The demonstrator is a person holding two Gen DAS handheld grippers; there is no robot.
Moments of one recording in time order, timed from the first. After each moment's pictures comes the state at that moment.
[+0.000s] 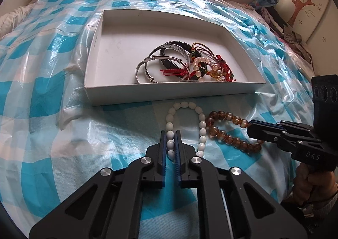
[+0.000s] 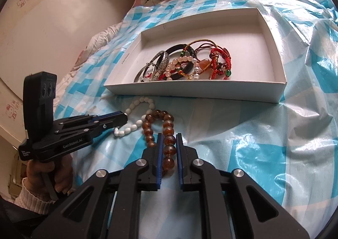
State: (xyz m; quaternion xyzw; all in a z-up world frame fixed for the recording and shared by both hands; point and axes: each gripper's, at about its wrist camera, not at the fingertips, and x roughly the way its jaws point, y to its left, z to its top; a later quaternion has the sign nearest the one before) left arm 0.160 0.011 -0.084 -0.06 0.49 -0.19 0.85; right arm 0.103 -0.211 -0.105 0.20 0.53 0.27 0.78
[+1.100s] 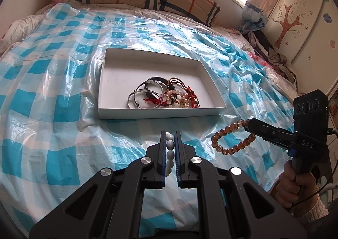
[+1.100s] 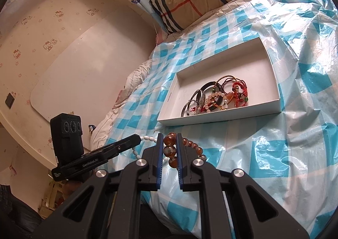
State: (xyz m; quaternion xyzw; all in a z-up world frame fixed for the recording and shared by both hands) left arm 0.110 0.022 -0.003 -0.09 0.43 -0.20 0.88; right arm 0.077 -0.249 -0.040 0.33 0.44 0.31 0.78
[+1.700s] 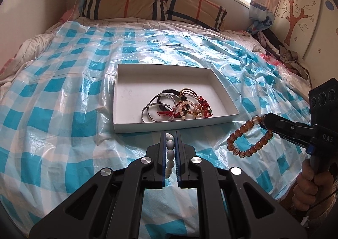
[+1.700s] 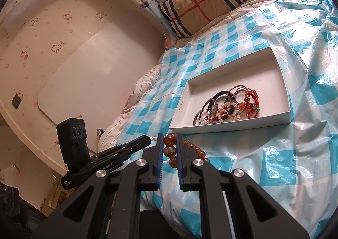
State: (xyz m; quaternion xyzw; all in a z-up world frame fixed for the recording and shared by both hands) left arm 0.108 0.017 0.014 -0.04 0.40 -0.15 0.90; right arm 0.081 -0.247 -0.023 0.34 0.41 0.33 0.78
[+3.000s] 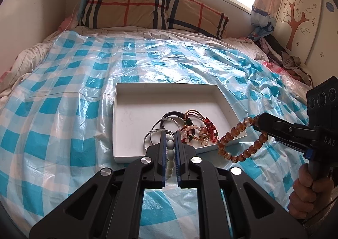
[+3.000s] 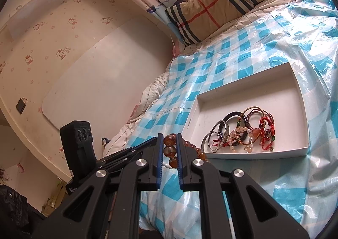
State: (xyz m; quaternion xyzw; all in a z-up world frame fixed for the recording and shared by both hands) left arm 0.157 0.010 0.022 -0.04 0.38 -0.15 0.91; right arm 0.130 -0.232 -0.023 0.35 0.39 0.35 0.78
